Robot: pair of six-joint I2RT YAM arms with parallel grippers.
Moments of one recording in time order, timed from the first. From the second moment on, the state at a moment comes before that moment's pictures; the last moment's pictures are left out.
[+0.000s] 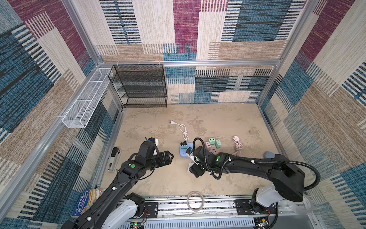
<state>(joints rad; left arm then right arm) -0.44 0.87 0.66 -0.61 0.21 -0.66 1.00 1.56 0.87 -0.35 0.03 0.14</state>
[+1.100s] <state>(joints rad) -0.44 0.88 0.64 -0.58 0.22 -0.68 1.01 1.66 0.91 -0.36 0.02 0.12</state>
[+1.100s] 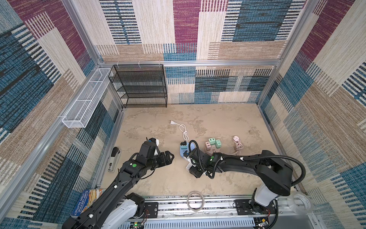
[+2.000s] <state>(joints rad) -0.44 0.99 0.75 -0.60 0.66 -0.71 1.01 1.41 0.96 -0.35 -0.18 0.17</state>
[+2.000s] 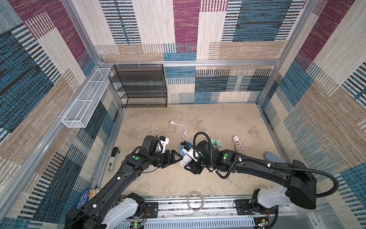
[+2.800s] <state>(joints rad) -0.44 1.07 0.66 -0.37 0.81 -0.86 1.01 1.41 1.00 -0.35 -0.23 0.17</state>
